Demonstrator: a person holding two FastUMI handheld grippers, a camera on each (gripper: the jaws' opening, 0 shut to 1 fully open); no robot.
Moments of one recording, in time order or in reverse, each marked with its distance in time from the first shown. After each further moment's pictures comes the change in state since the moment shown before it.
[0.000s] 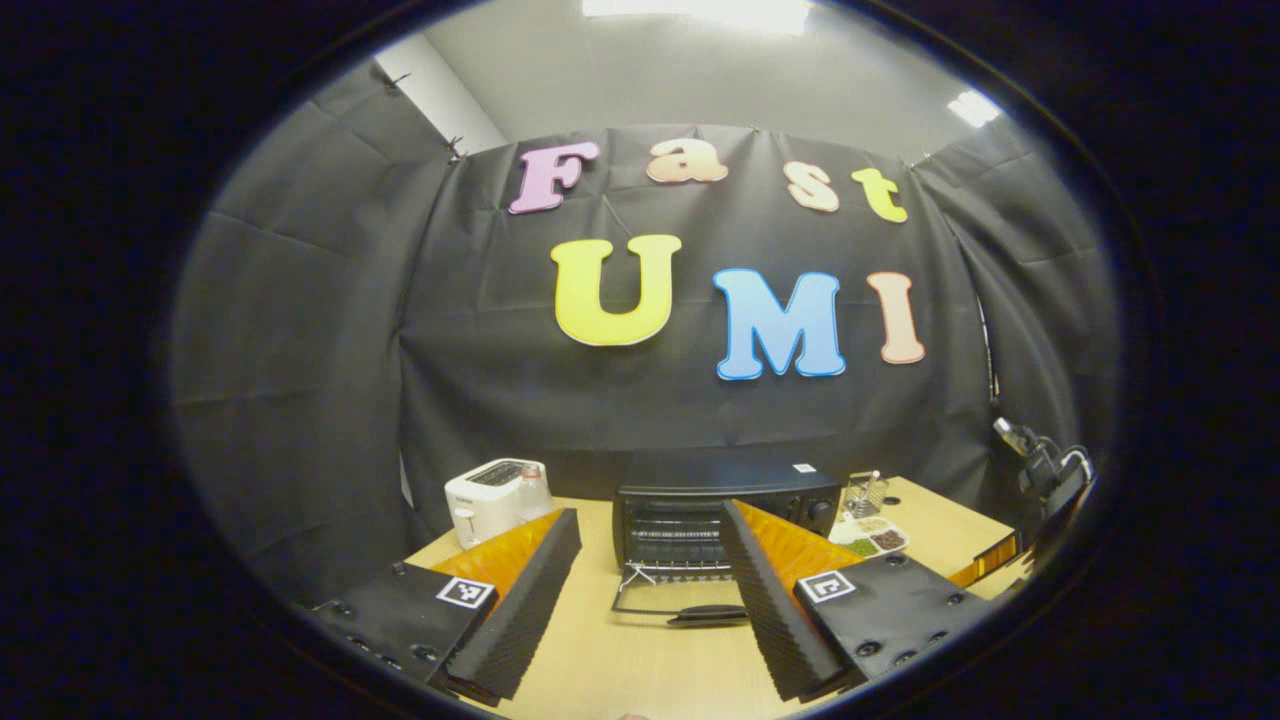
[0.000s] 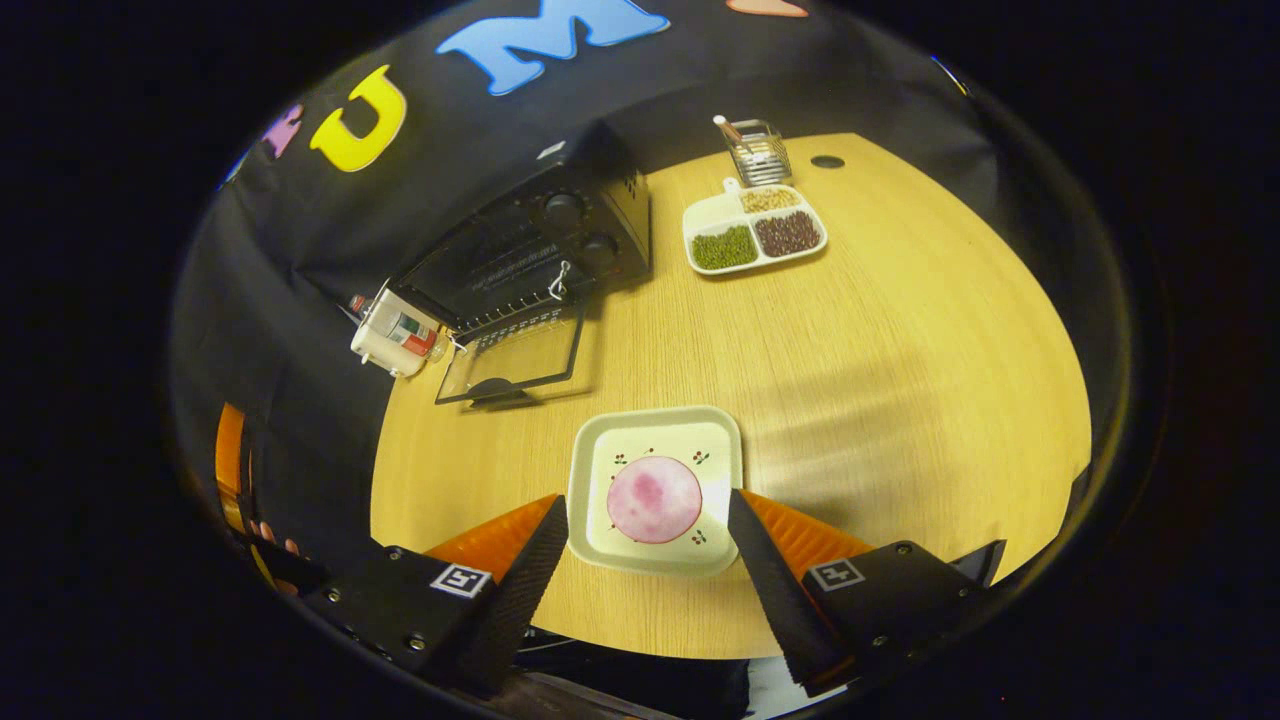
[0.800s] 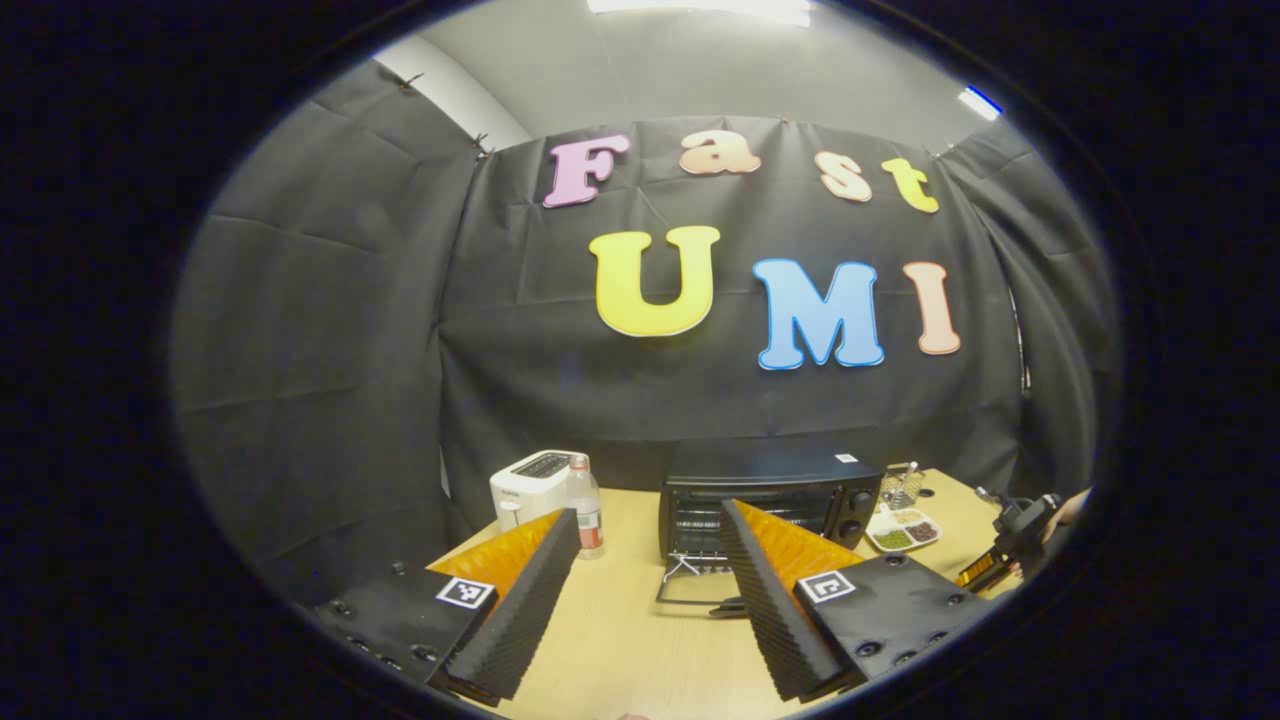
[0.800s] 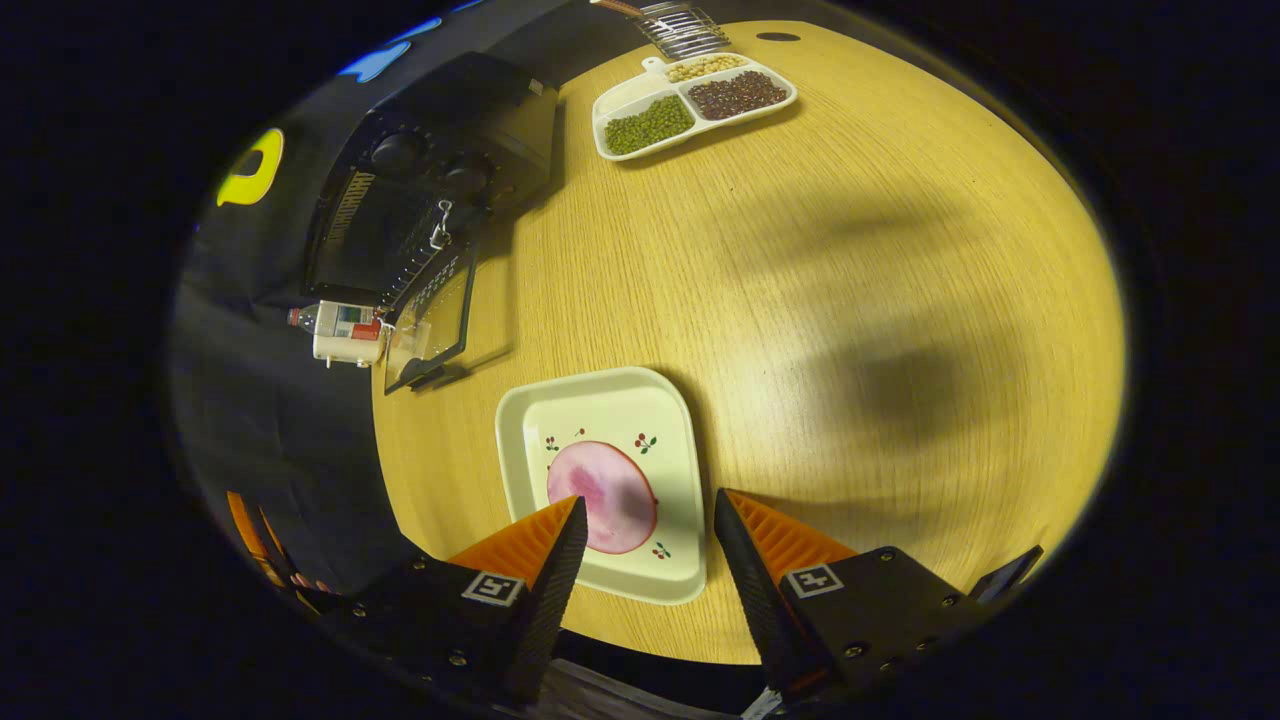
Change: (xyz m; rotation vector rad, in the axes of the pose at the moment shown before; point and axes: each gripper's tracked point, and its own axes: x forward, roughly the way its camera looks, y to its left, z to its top) left arm -0.007 0.039 -0.013 -0.002 0.053 0.110; right arm 0.068 -0.036 -0.015 0.152 0.303 0.034
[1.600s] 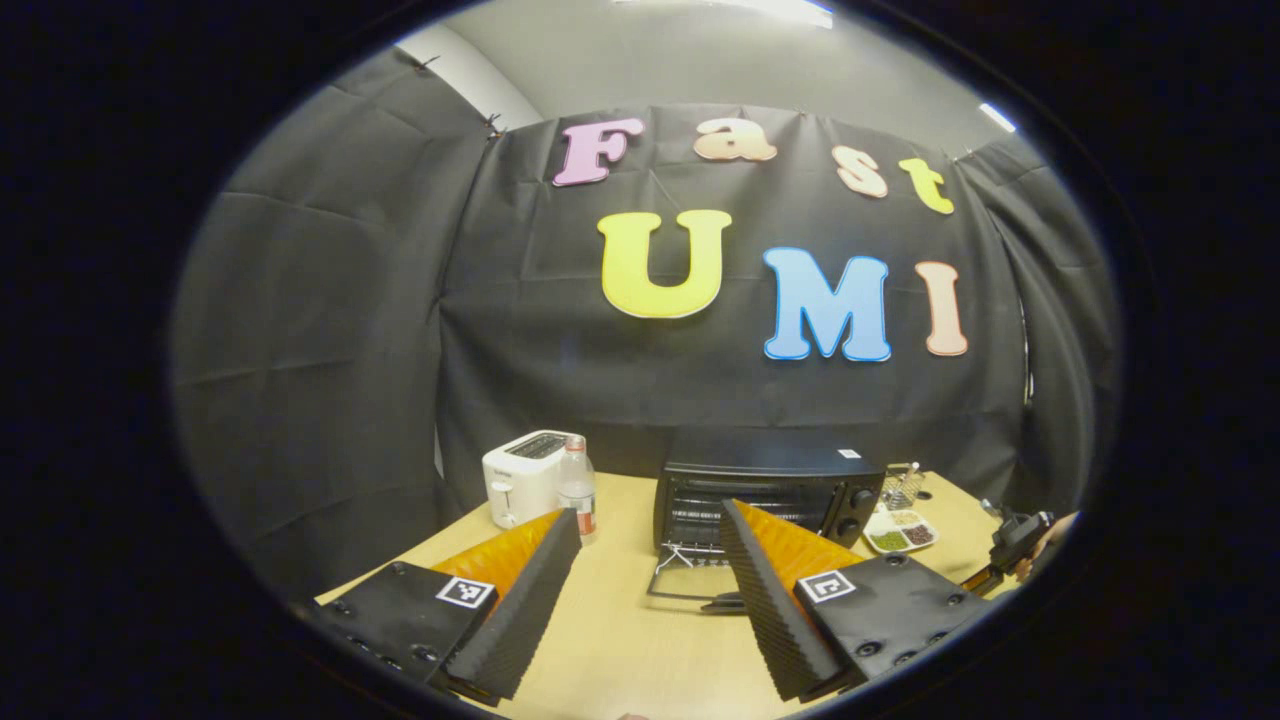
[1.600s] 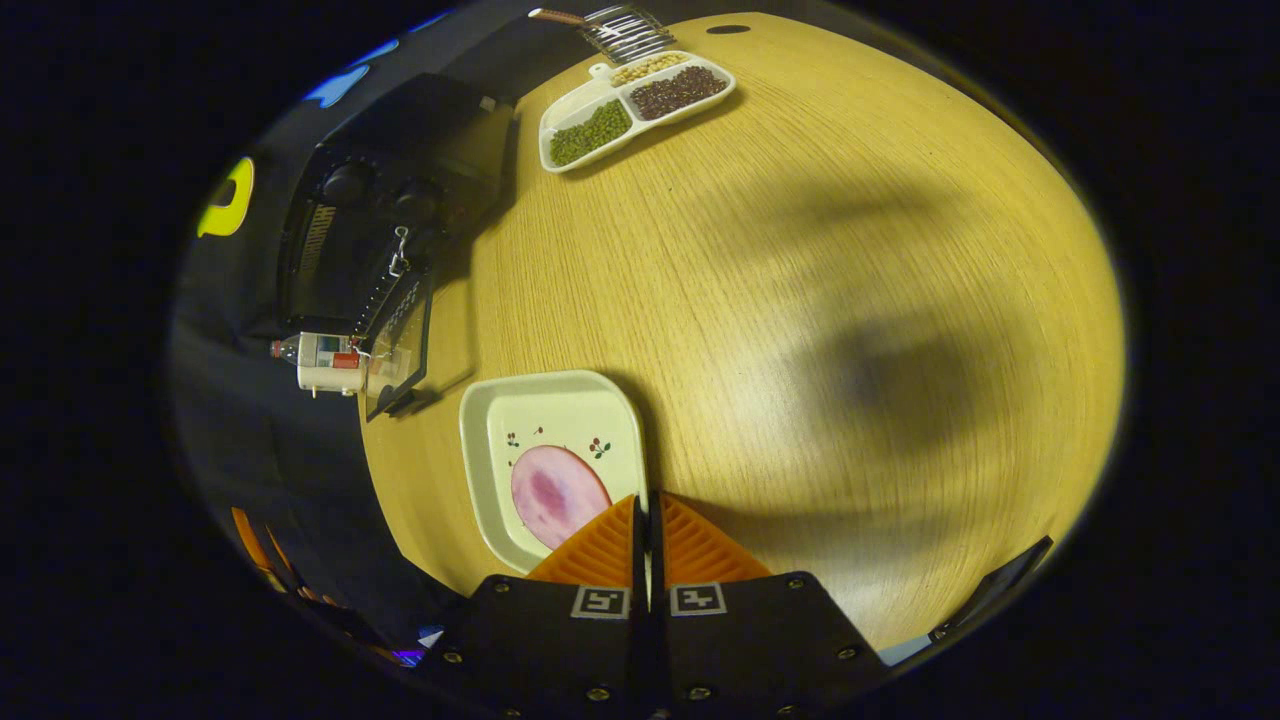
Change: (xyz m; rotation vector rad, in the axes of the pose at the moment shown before) left arm 0.016 -0.007 -0.012 -0.036 0.038 -0.020; right arm -0.003 -0.030 0.009 0.063 -0.053 -0.039
